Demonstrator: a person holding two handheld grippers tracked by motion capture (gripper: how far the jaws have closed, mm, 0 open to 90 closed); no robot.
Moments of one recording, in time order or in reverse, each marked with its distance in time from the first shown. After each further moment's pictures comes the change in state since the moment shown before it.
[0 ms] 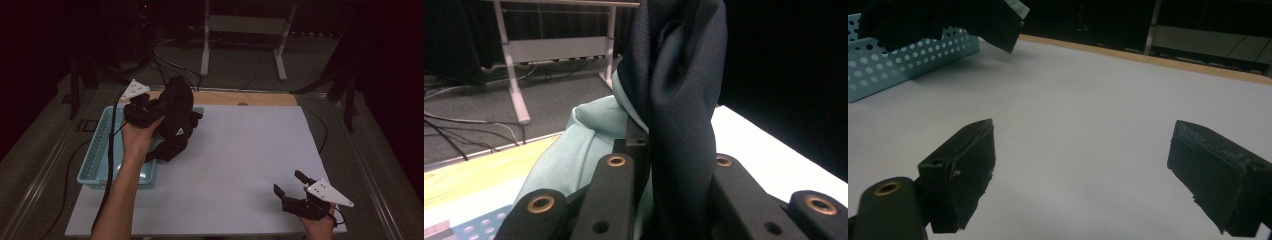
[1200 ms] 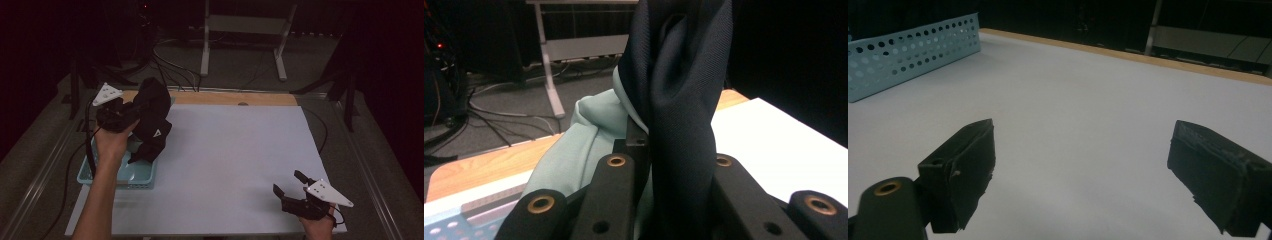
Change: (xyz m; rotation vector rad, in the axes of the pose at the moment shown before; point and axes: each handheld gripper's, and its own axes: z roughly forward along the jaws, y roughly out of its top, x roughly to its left) left arm 0.032 -0.007 -0.045 0.008 0.105 0.023; right arm 0.001 0.000 0.001 -0.002 0.002 0.000
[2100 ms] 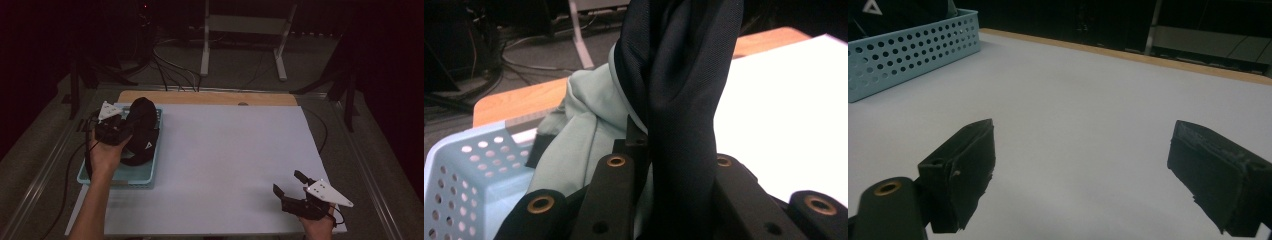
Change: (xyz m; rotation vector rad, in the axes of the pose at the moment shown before) left arm 0.029 -0.056 0.009 0.167 0.109 0.012; right arm 0.000 0.000 0.000 0.000 -0.001 0.000
